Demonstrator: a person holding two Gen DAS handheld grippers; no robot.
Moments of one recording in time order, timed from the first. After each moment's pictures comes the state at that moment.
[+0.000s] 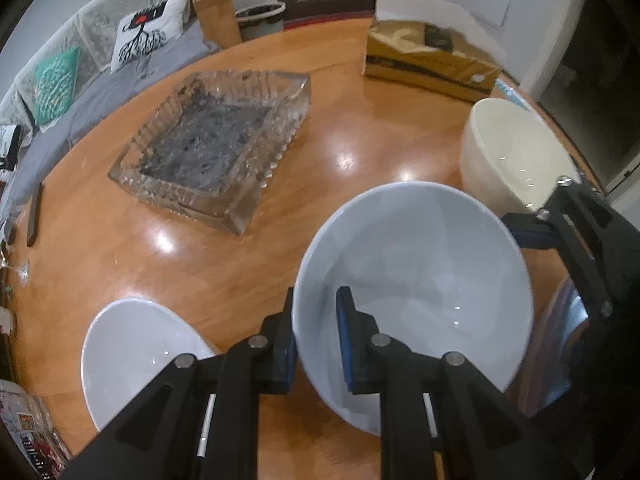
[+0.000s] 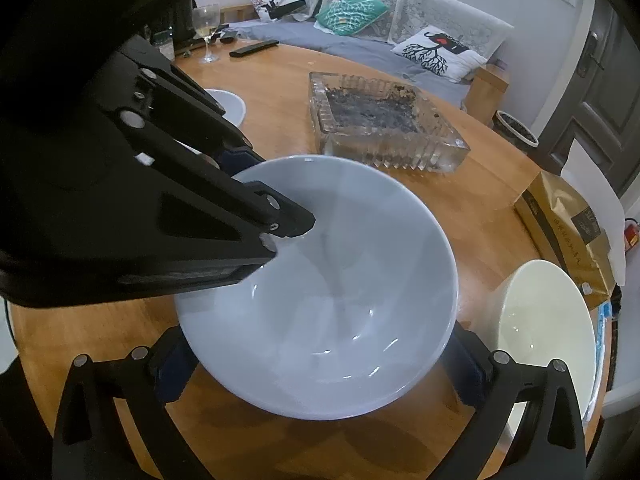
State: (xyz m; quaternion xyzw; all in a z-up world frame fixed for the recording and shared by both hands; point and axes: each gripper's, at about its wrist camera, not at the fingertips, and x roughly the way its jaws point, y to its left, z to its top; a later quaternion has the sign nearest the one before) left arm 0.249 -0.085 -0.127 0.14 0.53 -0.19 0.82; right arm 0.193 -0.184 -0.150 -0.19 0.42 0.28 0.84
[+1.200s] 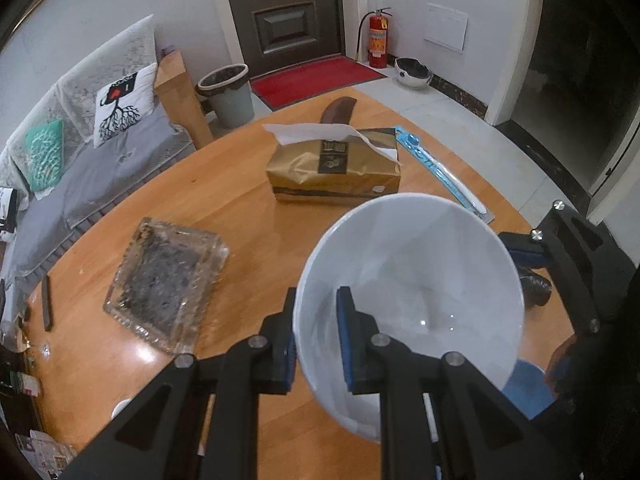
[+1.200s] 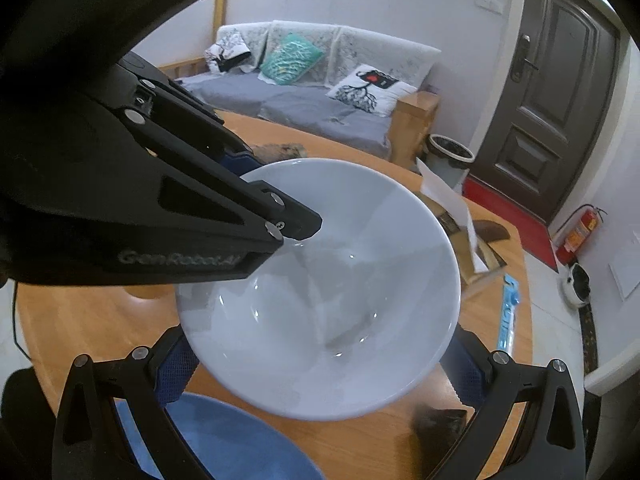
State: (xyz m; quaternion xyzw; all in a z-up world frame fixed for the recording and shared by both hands) left arm 0.253 -0.210 -0.030 0.17 0.46 -0.22 0.84; right arm 0.181 -0.304 -0.067 -0.15 0.36 0.21 0.90
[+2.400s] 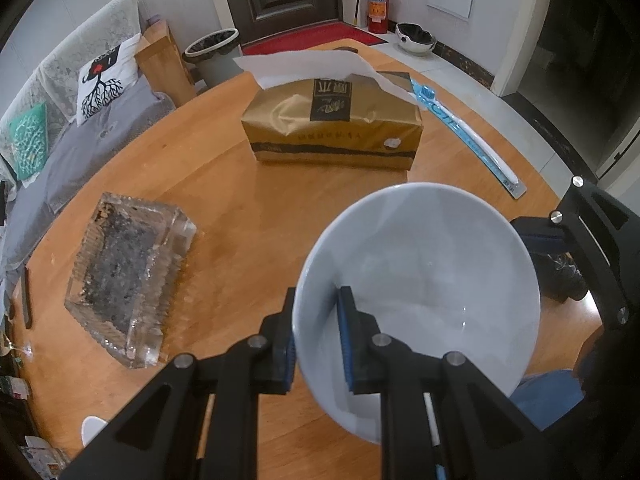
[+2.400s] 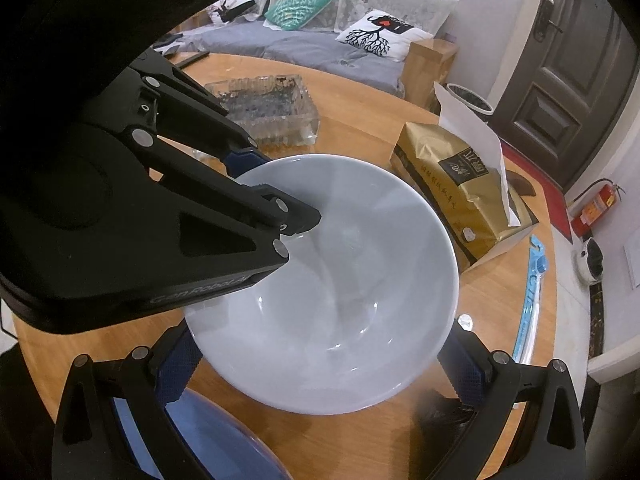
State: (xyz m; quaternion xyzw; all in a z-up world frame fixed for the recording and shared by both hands) left arm 0.286 -0.225 -0.096 0.18 0.51 -0.22 0.81; right arm 0.215 -0.307 -0.112 -0.17 0.45 0.22 0.85
